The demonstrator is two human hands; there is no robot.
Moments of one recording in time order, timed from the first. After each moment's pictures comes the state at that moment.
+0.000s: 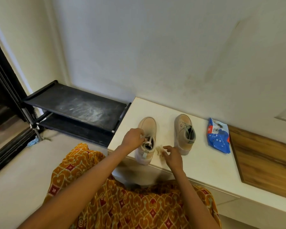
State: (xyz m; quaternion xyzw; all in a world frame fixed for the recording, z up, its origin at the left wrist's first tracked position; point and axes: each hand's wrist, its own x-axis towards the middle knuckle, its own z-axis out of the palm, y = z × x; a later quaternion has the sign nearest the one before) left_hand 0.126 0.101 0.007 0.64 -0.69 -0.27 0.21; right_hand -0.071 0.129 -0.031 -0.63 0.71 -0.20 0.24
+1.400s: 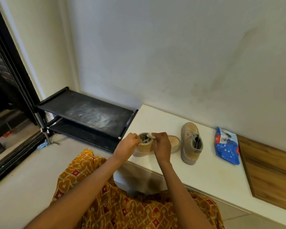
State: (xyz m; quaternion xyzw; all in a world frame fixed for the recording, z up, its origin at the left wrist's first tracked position) left_hand 0.173 0.117 -0.013 0.53 -0.79 -0.05 0.31; right_hand 0.013 0.098 0.010 -0.67 0.63 -0.35 0.18
